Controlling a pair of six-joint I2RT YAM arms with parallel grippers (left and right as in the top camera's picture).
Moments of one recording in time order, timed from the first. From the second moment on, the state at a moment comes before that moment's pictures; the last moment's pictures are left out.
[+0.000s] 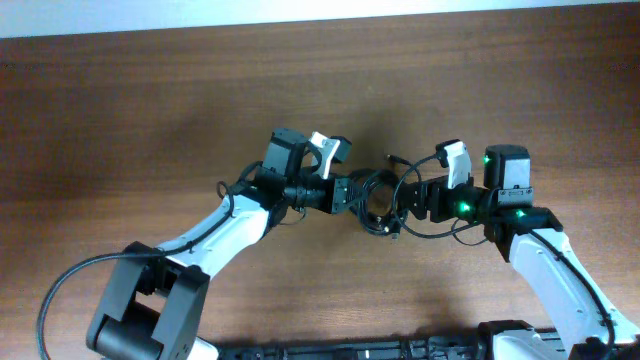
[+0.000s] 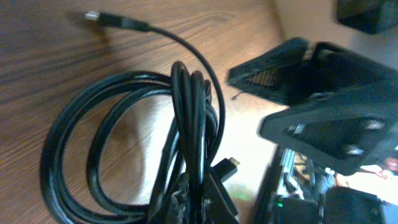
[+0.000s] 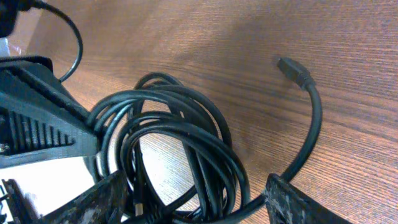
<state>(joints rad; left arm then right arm) -0.50 1.68 0.87 0.02 0.81 -0.41 0.00 1.25 0.59 -0.25 -0.69 0.07</state>
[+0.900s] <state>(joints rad) -0.70 1.81 0.95 -0.07 0.21 -0.40 0.00 1.25 0.59 -0.27 -0.60 0.07</state>
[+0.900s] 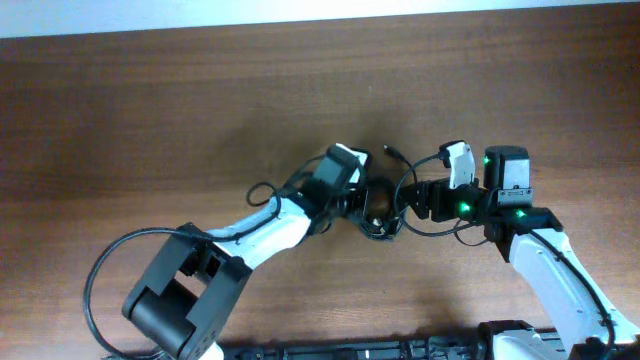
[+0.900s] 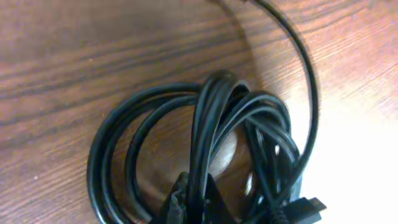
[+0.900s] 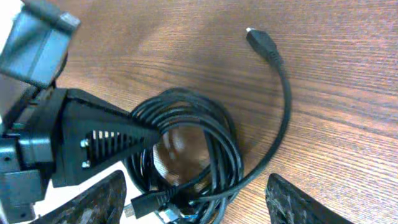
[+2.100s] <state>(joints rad) -0.48 1.71 1.01 0.03 0.62 -0.46 0.11 1.25 0.61 -0.49 -0.59 0.00</state>
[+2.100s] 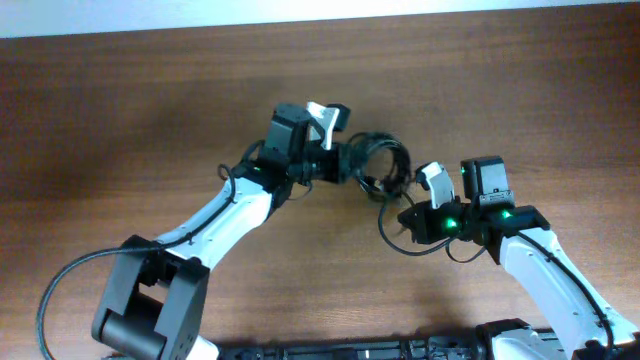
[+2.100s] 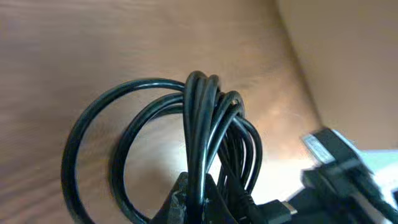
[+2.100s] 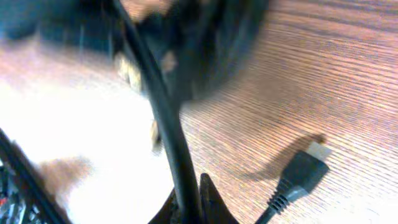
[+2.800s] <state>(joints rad) -0.46 1.71 1.02 0.03 0.63 -0.37 0.06 1.25 0.75 -0.37 -0.70 0.21</state>
